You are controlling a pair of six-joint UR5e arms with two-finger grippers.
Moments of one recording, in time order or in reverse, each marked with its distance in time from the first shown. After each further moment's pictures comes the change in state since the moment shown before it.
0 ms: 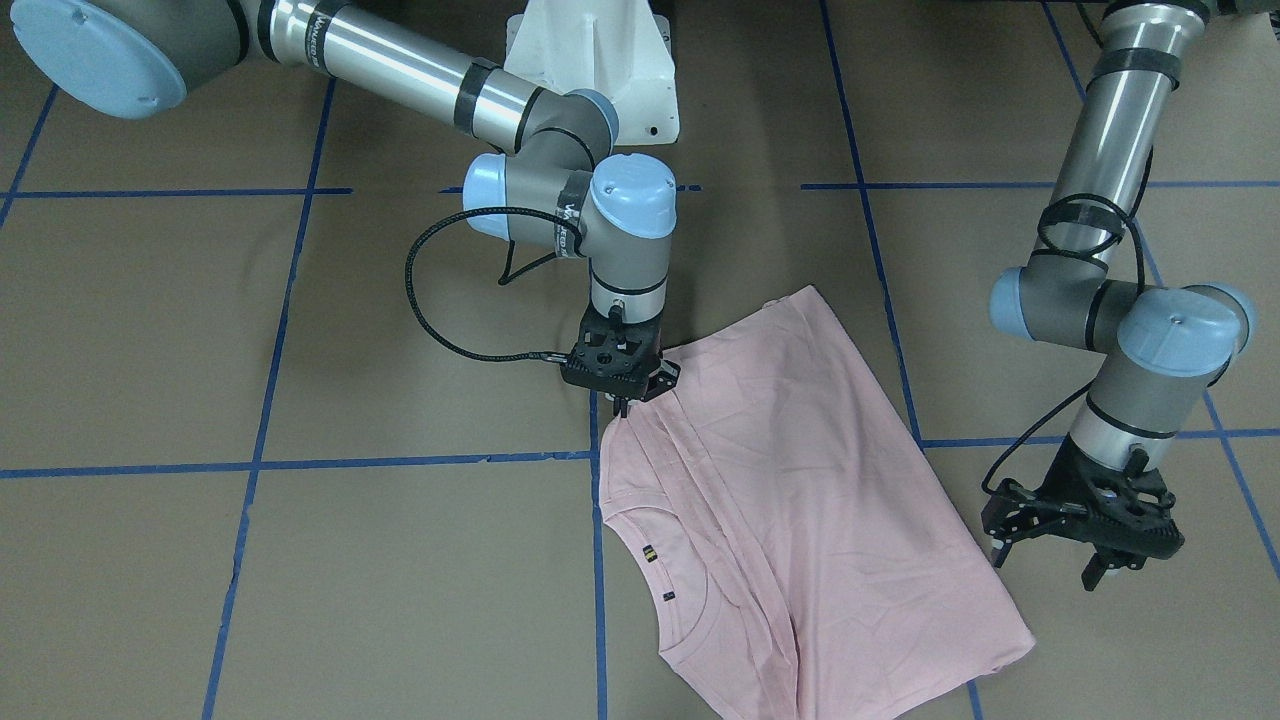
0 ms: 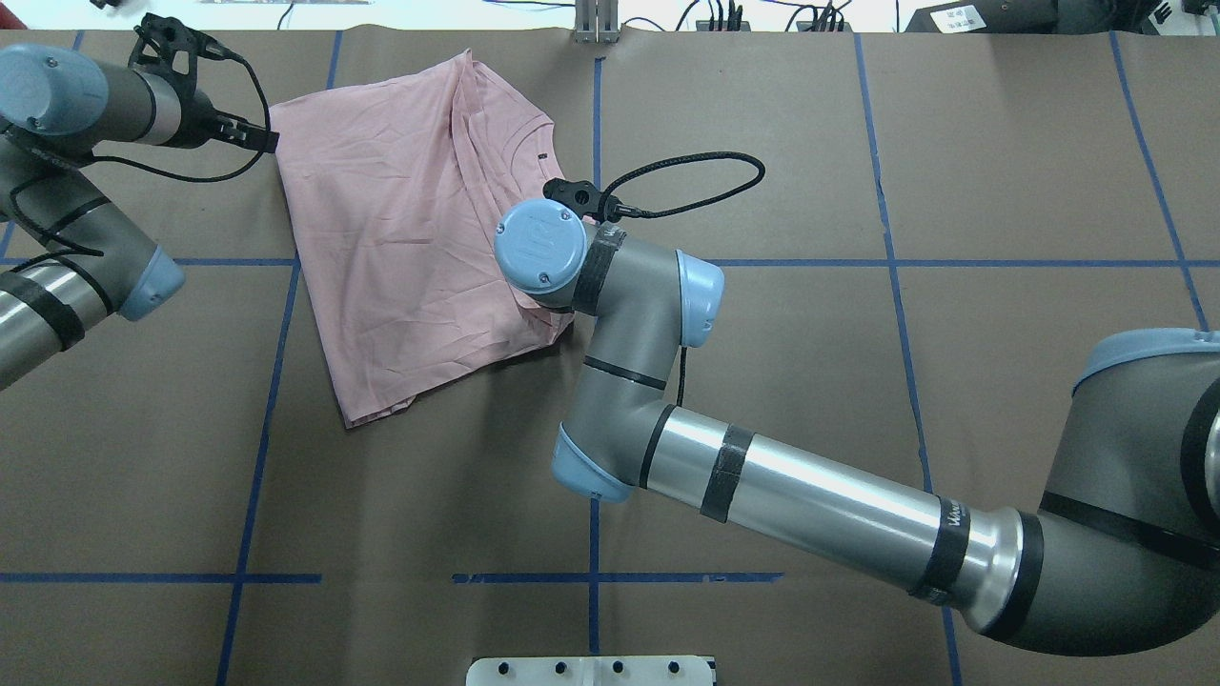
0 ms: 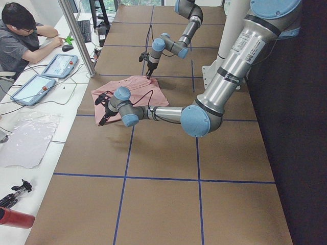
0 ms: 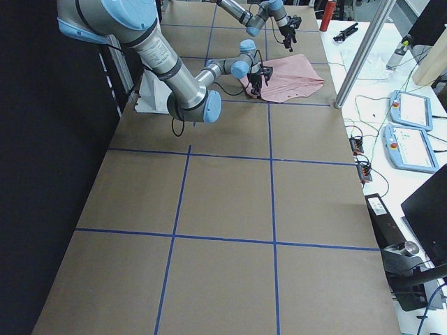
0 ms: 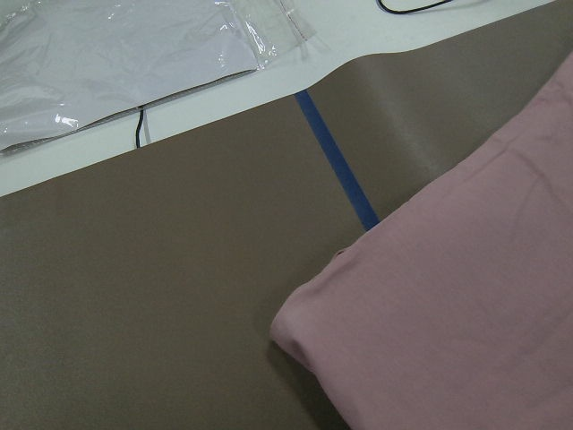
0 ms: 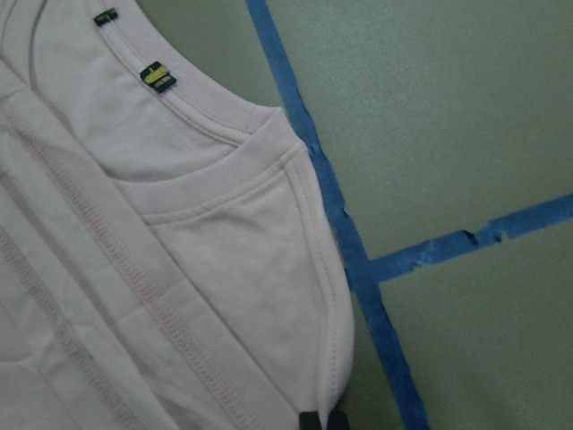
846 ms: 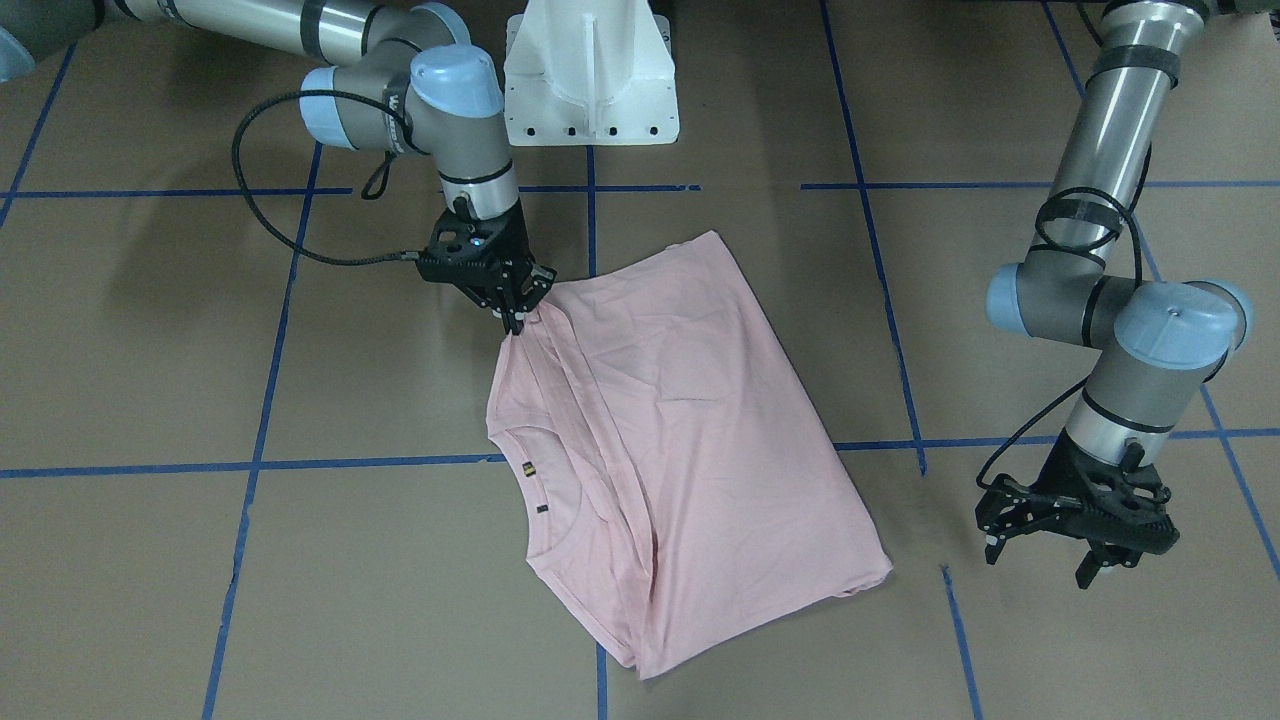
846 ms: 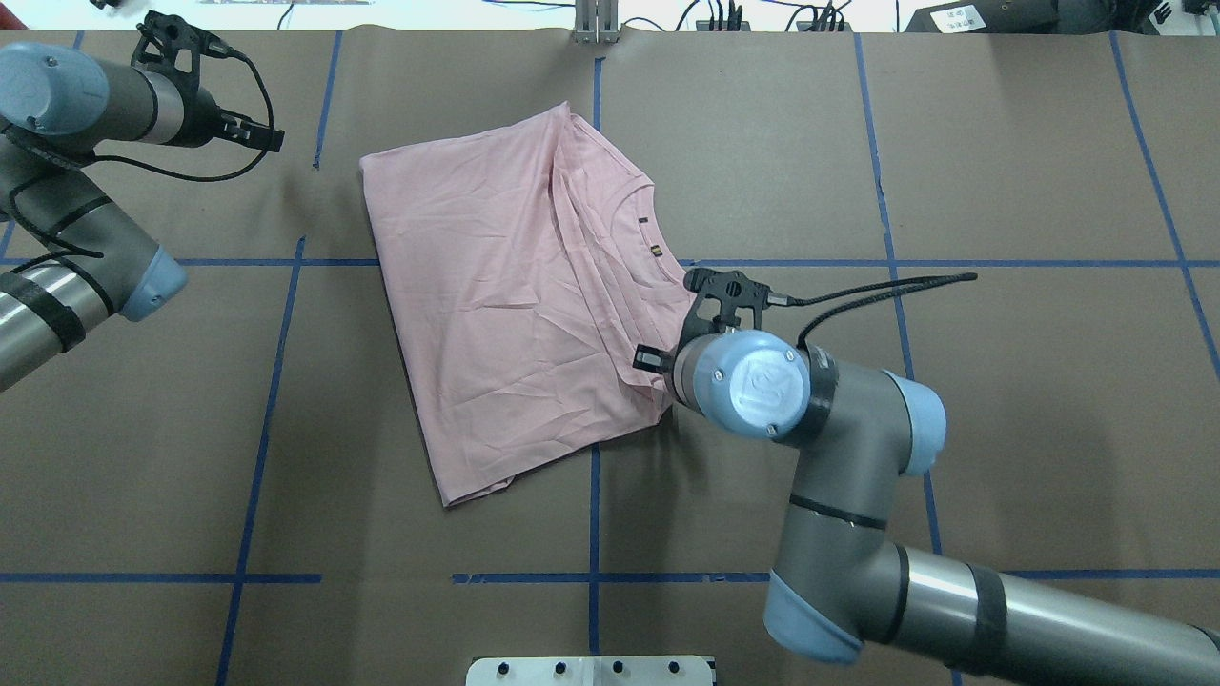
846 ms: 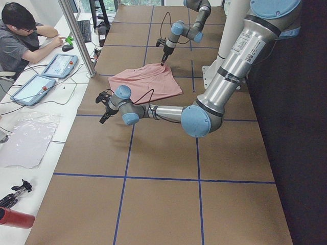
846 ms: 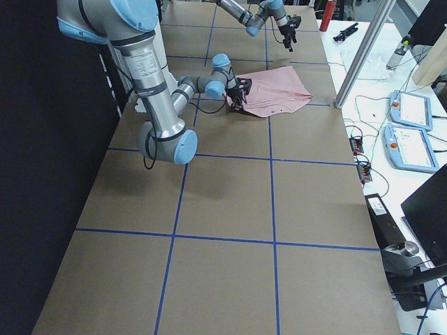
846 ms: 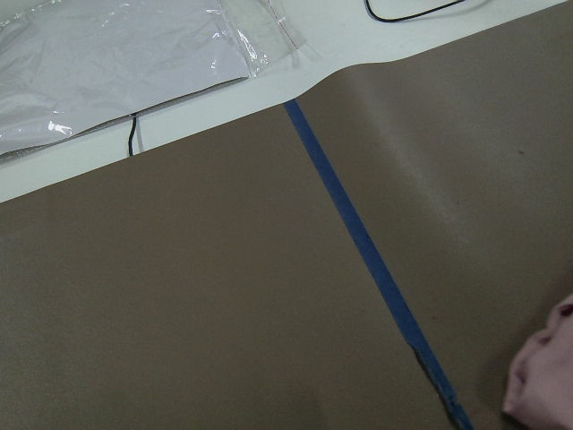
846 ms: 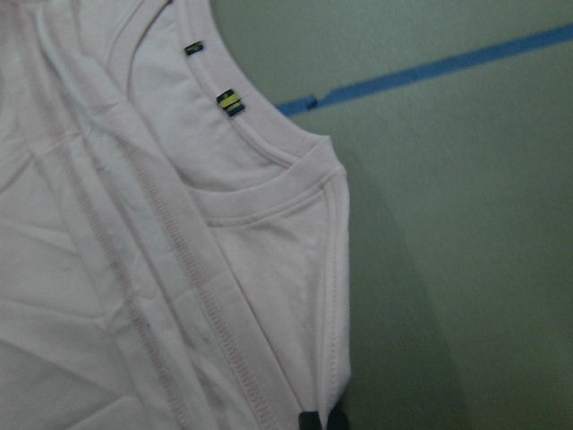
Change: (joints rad) left arm 0.005 0.004 -0.029 0.003 -0.002 -0.006; right arm -0.136 -0.520 0.636 0.004 -0.150 0.002
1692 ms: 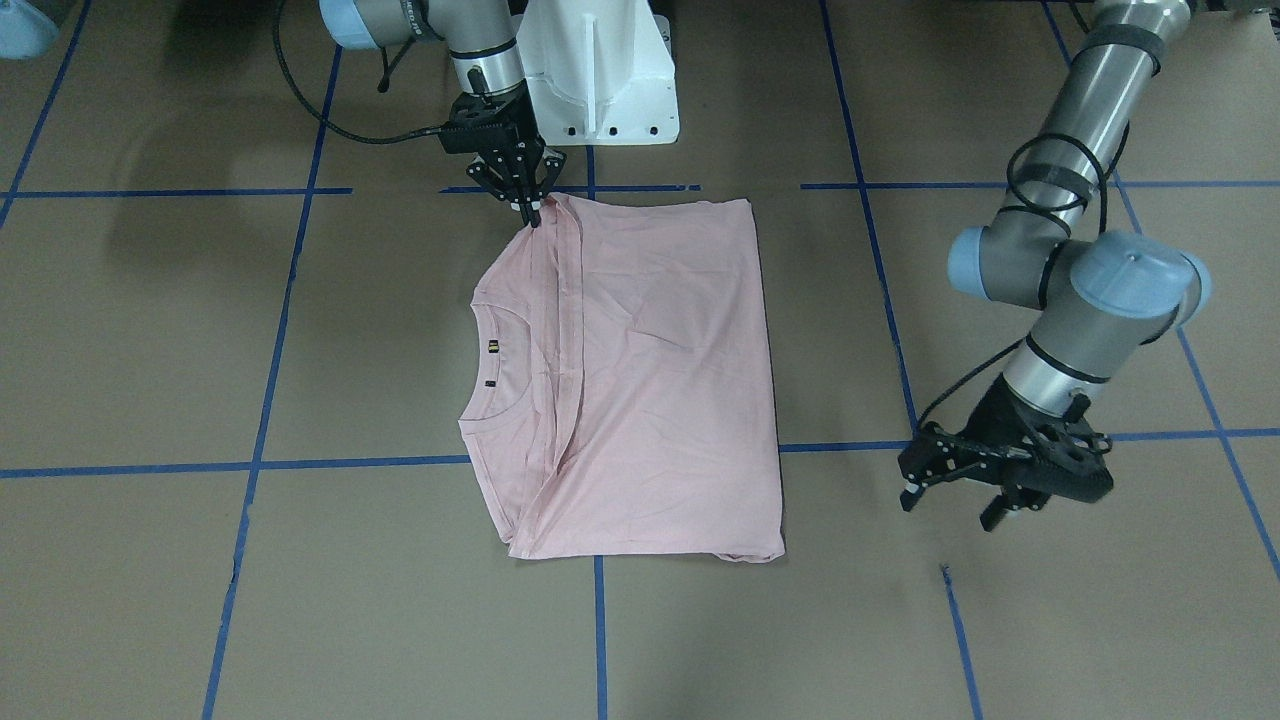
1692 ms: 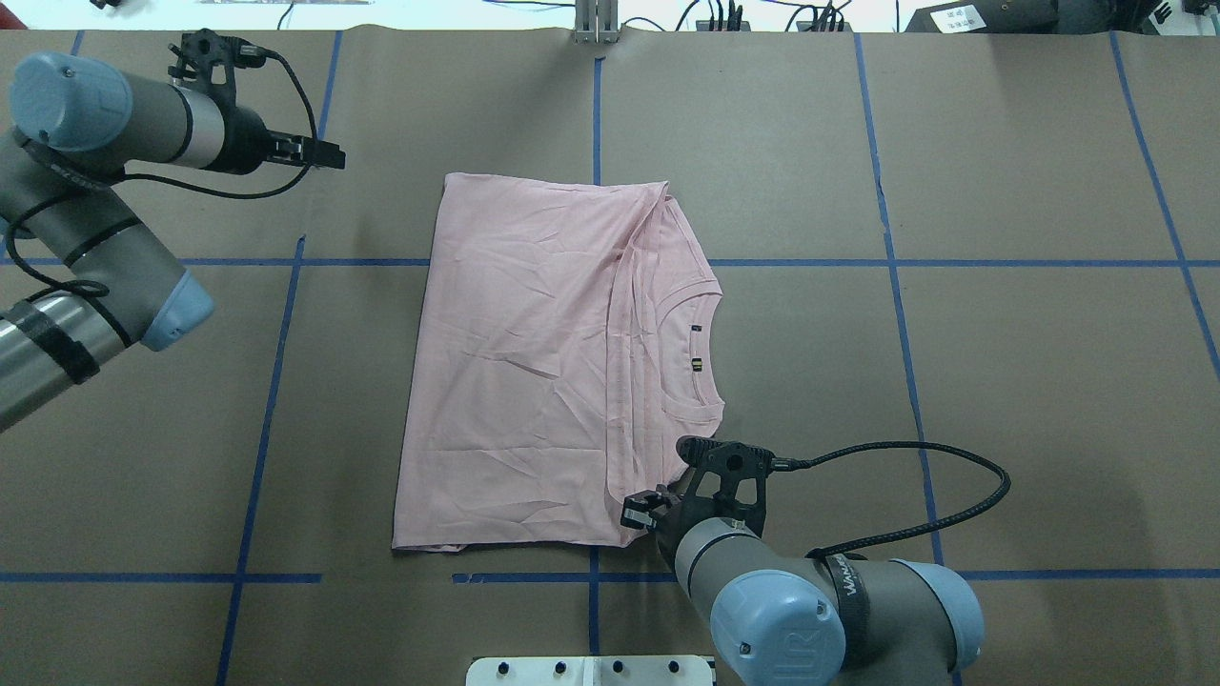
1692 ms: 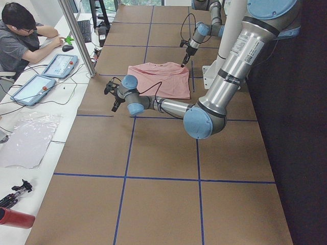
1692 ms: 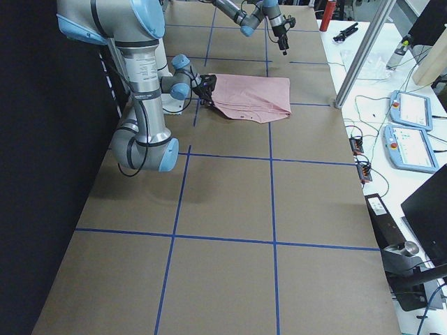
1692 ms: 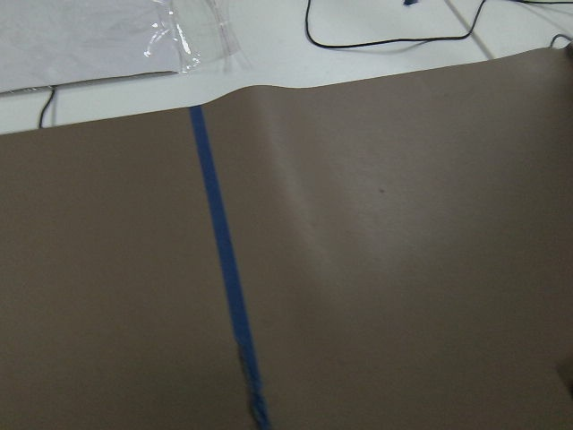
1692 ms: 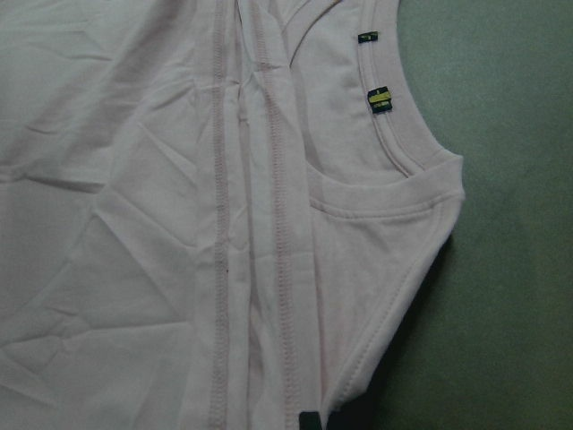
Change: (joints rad) left arm 0.092 0.080 -0.308 0.119 -0.116 -0.344; right arm -0.256 -0.105 0.163 0.001 -0.244 0.087
